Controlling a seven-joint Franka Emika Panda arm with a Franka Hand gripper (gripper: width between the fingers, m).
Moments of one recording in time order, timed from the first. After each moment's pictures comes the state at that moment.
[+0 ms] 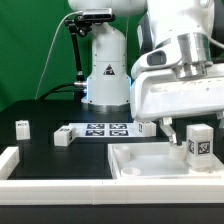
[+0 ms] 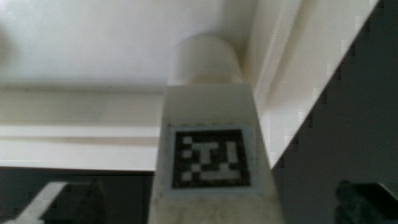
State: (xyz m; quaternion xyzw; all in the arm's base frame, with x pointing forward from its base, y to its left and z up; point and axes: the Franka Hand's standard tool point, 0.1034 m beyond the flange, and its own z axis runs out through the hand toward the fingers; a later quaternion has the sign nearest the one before) arm 0.610 0.117 0.079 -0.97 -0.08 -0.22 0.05
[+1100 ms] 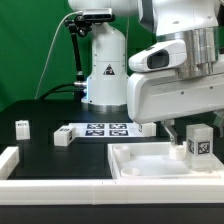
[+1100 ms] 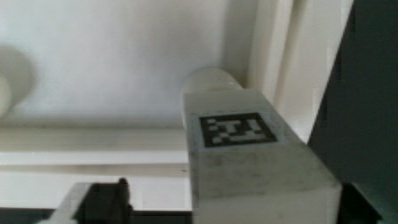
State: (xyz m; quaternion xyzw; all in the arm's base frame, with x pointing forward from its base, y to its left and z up) arm 0.620 0.108 0.079 -0.99 -0.07 -0.04 0.07
